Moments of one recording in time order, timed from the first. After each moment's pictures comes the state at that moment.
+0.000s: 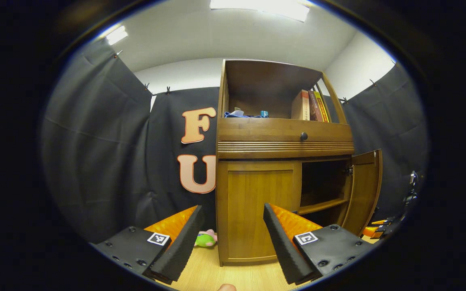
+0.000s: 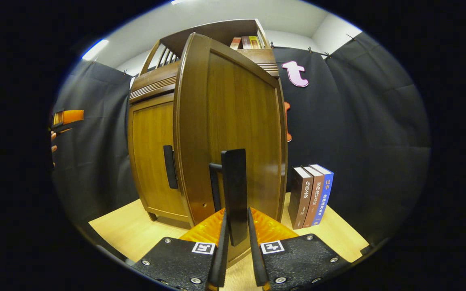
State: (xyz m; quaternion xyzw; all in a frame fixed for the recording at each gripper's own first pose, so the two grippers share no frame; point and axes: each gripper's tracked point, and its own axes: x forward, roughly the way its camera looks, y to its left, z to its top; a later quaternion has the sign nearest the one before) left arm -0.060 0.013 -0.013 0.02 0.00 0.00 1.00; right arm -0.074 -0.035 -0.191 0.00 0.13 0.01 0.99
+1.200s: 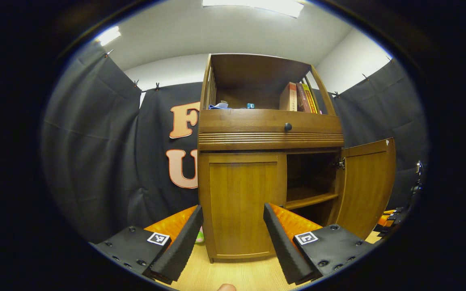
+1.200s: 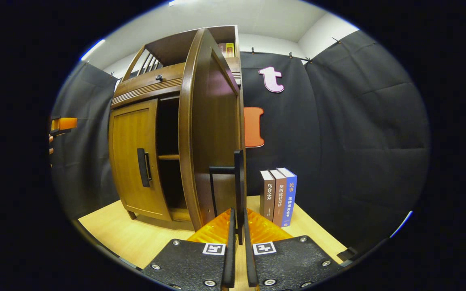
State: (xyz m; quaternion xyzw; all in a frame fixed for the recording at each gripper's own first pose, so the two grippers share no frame) left arm -0.057 -0.035 -0.036 0.02 0.02 -0.03 1.00; right arm -0.108 -0.125 -0.170 -0.02 0.11 -0.06 0.99
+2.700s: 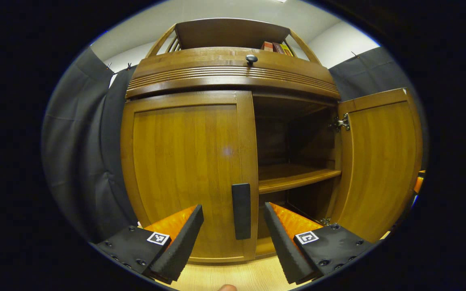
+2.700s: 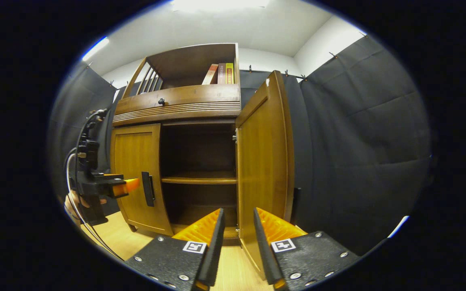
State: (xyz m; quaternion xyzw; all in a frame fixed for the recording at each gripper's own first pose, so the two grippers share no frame) left arm 0.085 -0.154 -0.192 0.04 0.09 -0.08 0.99; right arm -0.117 -0.095 -0.105 -0.03 0.05 -0.07 1.00
